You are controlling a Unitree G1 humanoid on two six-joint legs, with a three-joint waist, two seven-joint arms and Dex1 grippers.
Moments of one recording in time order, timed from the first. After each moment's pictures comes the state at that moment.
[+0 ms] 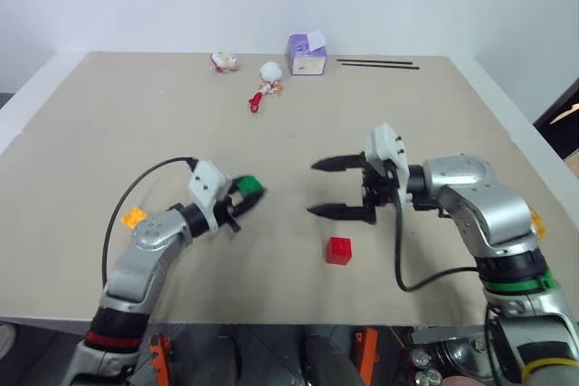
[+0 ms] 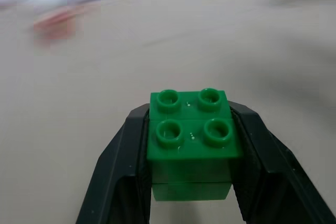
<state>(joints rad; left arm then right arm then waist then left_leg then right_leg) -0.28 0.39 -0.10 -0.19 -0.35 0.29 -0.77 -0.60 -0.69 0.10 -0.17 0.45 0.54 1.20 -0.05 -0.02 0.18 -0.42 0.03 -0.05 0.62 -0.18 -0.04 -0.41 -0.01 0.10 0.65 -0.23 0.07</state>
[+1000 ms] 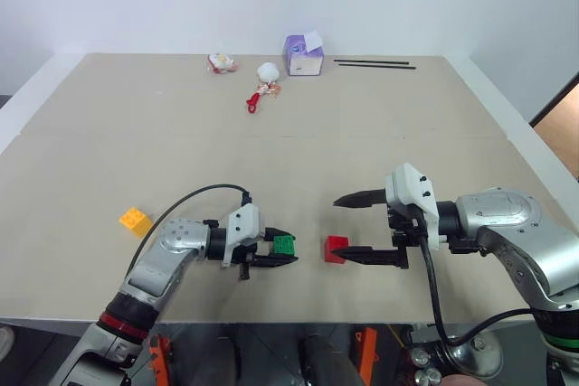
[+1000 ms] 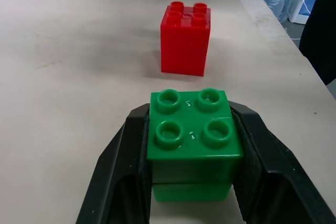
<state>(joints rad) -0.36 0.43 -0.31 0.03 -0.26 0.10 -1.16 -0.36 -0.88 0.02 -0.47 0.55 0.66 1.11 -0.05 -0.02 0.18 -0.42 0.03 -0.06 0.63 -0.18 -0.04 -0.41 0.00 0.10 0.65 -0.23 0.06</state>
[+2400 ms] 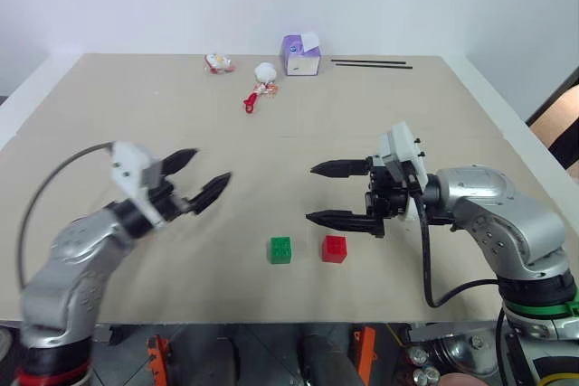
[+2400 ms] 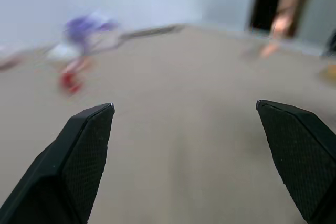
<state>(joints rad) -0.09 0.53 0.32 -0.49 -0.60 0.53 -0.60 -0.55 -0.71 0.07 -0.34 0.66 0.67 1.06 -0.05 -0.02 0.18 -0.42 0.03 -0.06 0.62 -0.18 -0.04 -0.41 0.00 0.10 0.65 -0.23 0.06</state>
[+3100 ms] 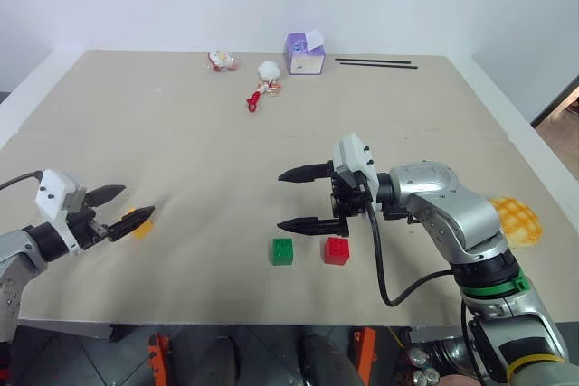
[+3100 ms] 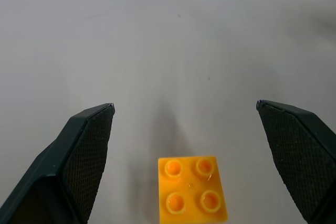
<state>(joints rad) -0.03 0.77 0.40 0.00 -0.52 0.35 -0.96 -0.64 -0.58 0.22 -0.21 0.51 0.54 1.13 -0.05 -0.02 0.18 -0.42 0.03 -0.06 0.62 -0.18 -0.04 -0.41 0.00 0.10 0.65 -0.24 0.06</state>
